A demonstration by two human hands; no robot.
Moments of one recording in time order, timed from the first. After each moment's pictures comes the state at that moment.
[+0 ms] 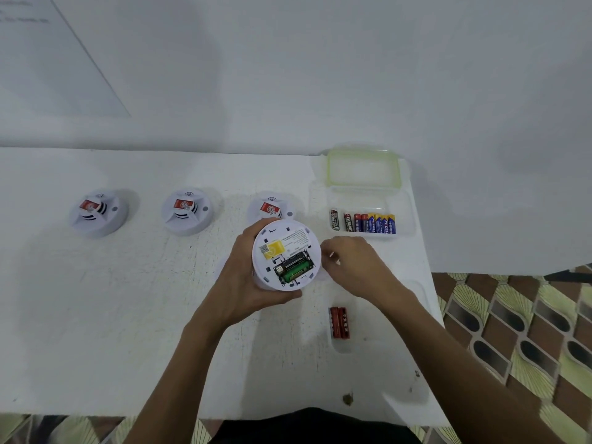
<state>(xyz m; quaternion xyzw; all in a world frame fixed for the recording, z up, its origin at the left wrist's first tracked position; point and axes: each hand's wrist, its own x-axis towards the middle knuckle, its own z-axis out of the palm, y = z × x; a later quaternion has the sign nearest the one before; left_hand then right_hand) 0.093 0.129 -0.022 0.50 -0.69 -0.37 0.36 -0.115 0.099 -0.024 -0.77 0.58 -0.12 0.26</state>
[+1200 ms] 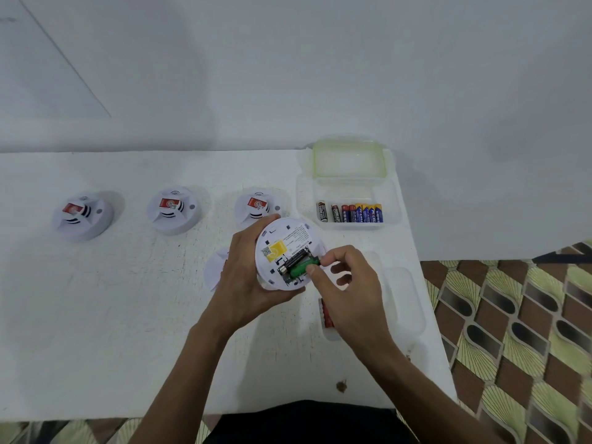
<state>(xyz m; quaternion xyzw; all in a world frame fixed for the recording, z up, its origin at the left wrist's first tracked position) 0.078 0.135 -0.043 0.48 -0.72 -0.34 0.37 -0.091 0.185 0.009 -0.51 0.66 -0.41 0.36</state>
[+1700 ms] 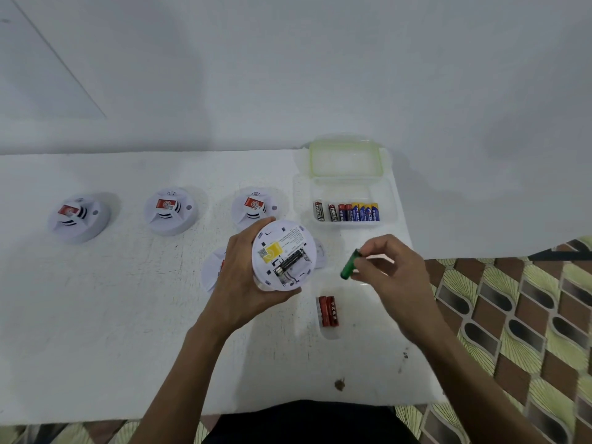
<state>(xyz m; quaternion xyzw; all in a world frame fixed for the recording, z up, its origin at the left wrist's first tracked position) 0.080 0.137 -0.040 0.49 -0.71 -0.34 0.39 -0.155 0.175 0.018 -0.46 0.61 -0.45 0.46</state>
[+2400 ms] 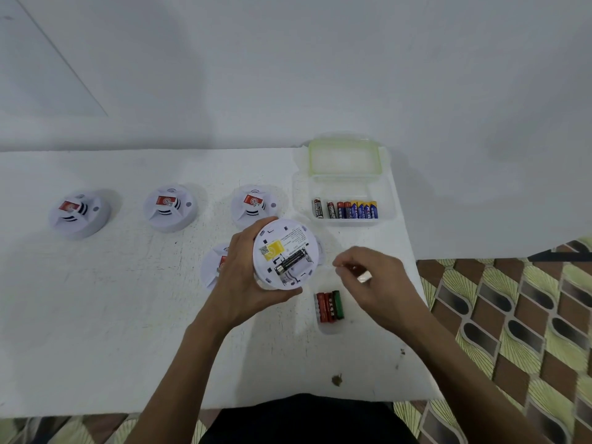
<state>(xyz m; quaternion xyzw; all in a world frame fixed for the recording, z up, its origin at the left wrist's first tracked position) 0.075 0.144 -0.033 0.47 -0.73 -0.33 0.37 -0.156 0.175 0.006 -0.70 0.59 -0.26 0.30</state>
